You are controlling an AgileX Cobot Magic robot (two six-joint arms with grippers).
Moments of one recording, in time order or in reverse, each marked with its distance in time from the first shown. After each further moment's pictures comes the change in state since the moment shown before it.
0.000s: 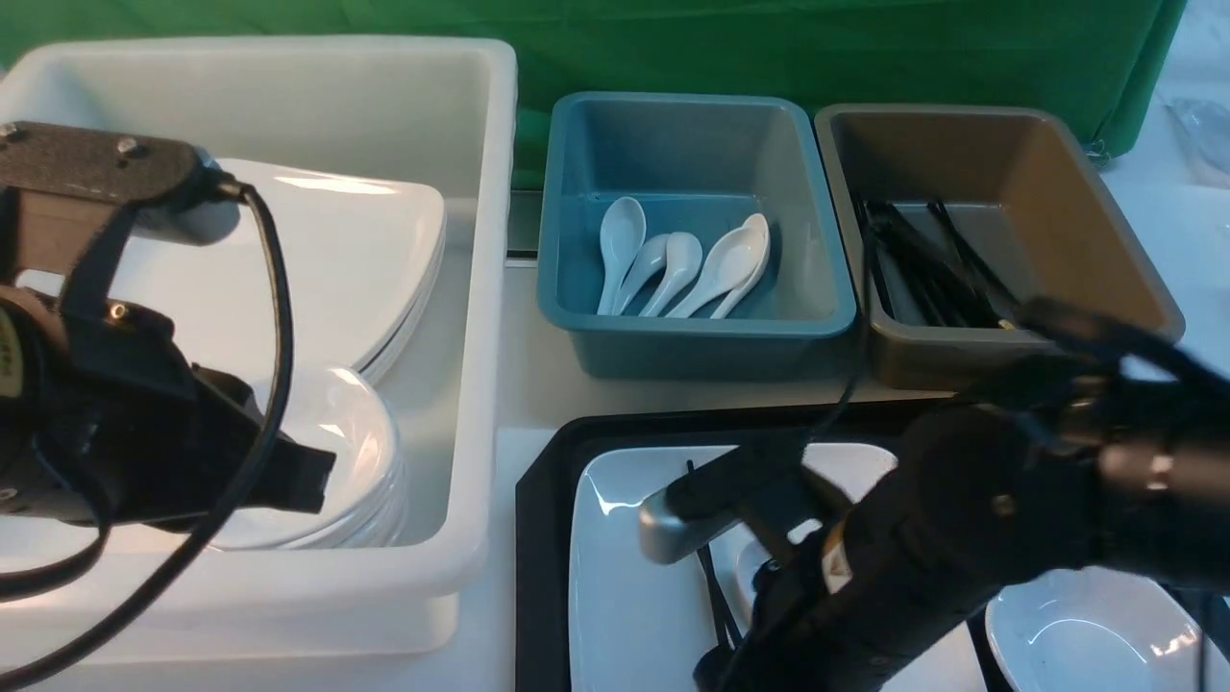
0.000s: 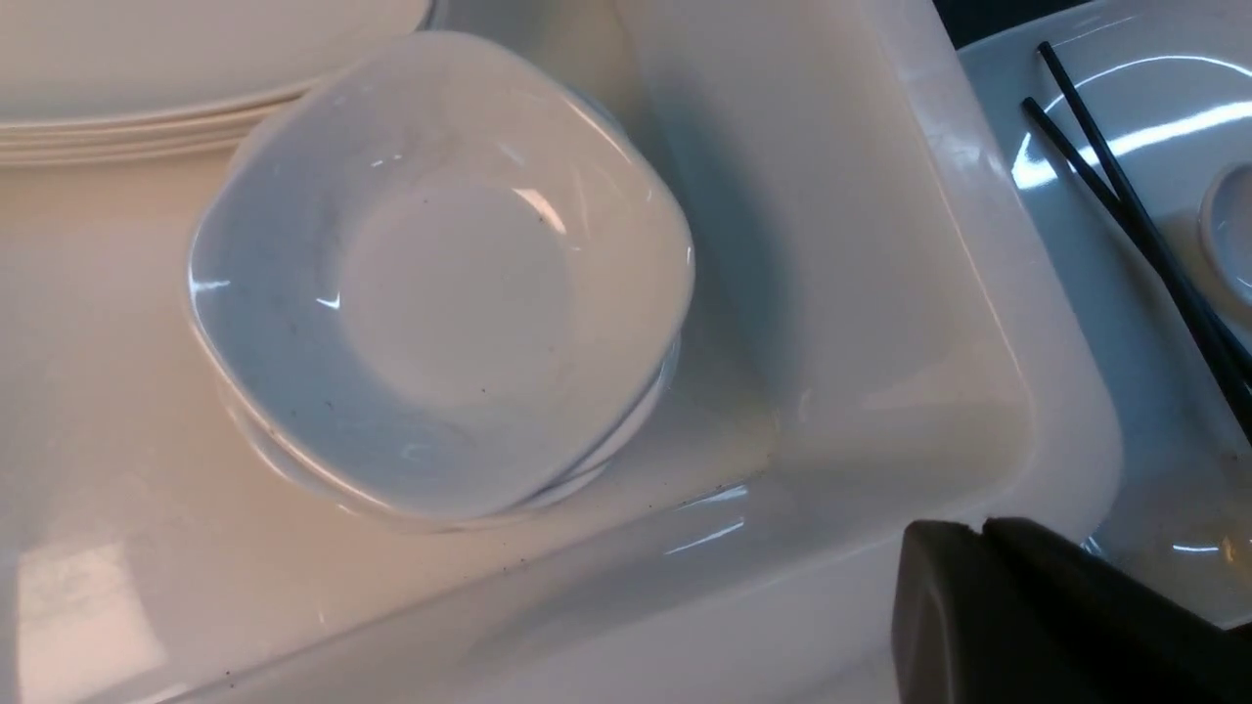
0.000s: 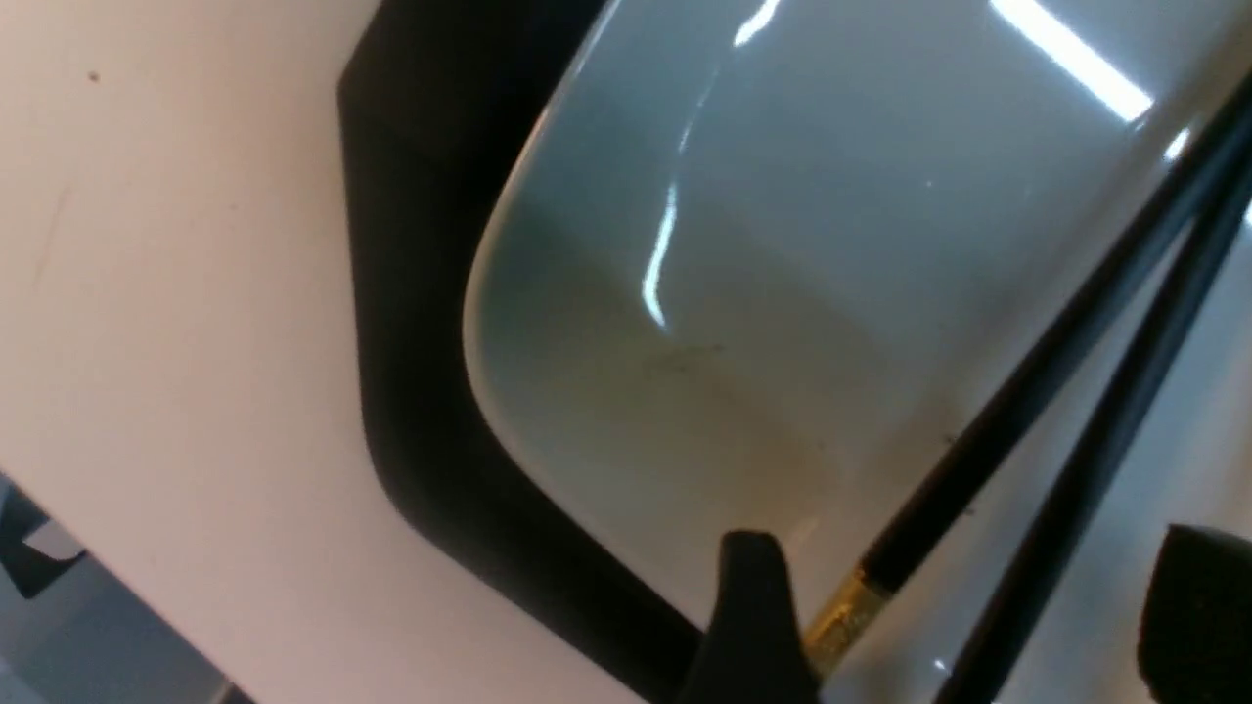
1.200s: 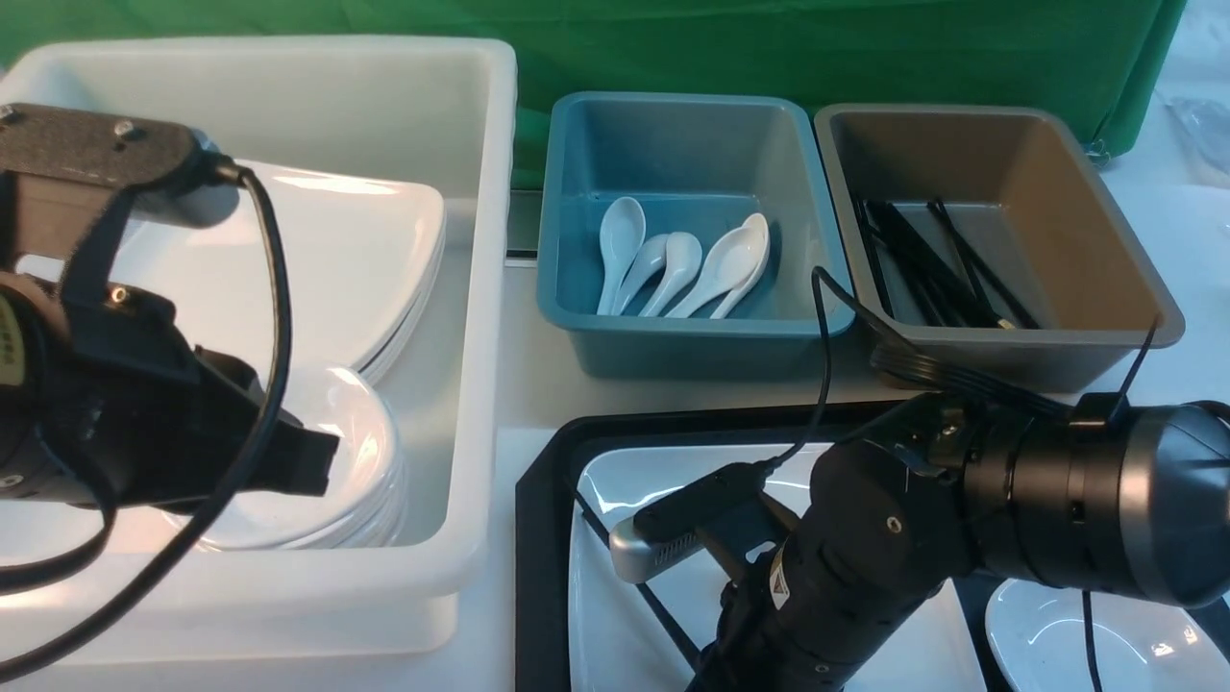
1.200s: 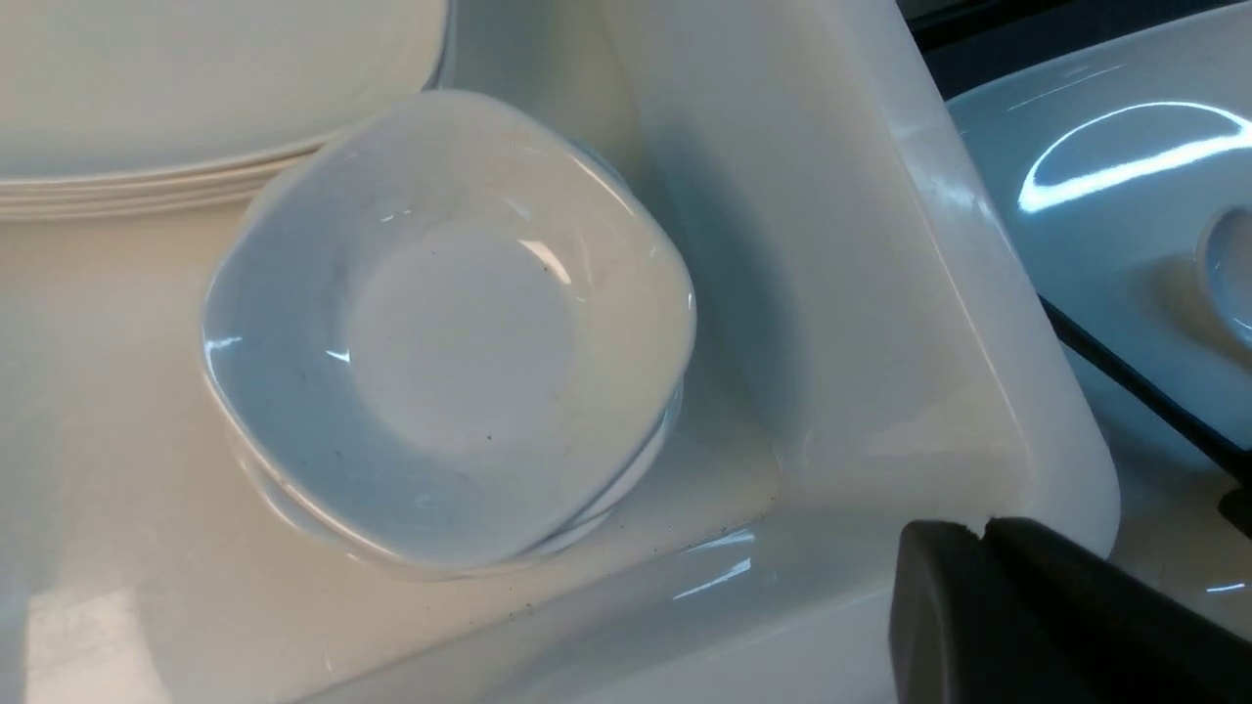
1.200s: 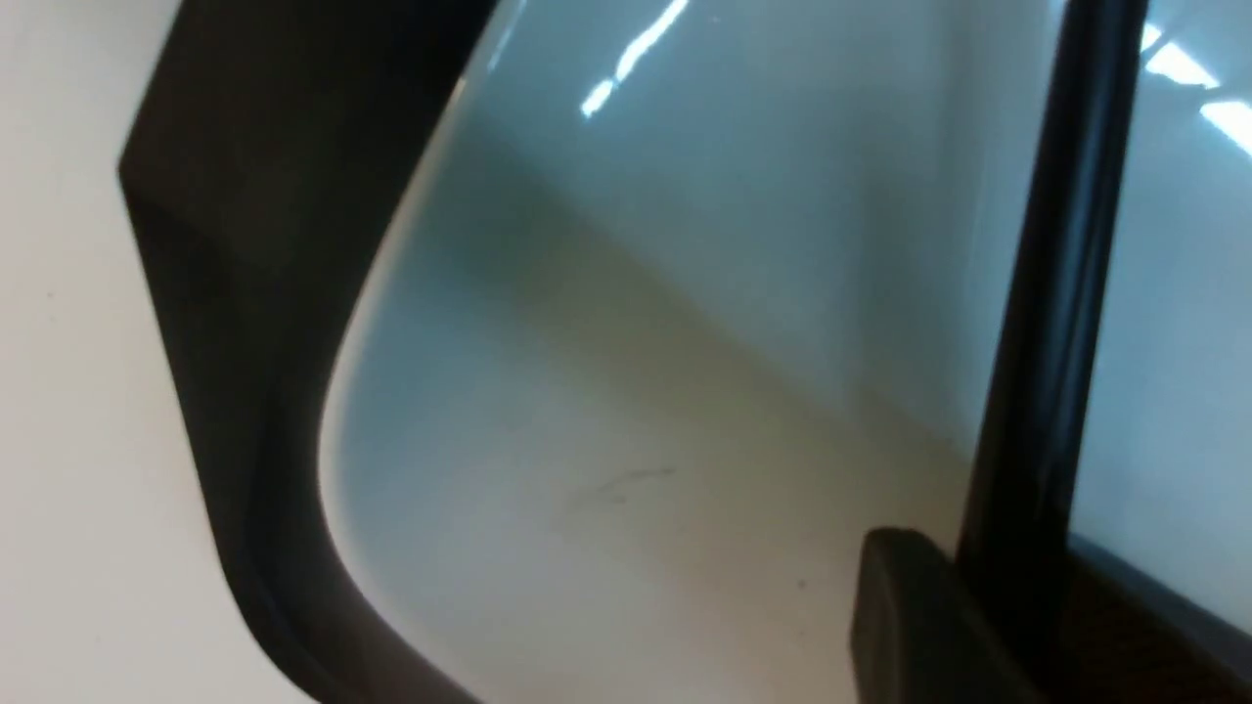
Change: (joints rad) right arm 0.003 0.110 -0.017 -0.016 -0.051 0.035; left arm 0.000 0.000 0.000 0.016 -0.030 0.000
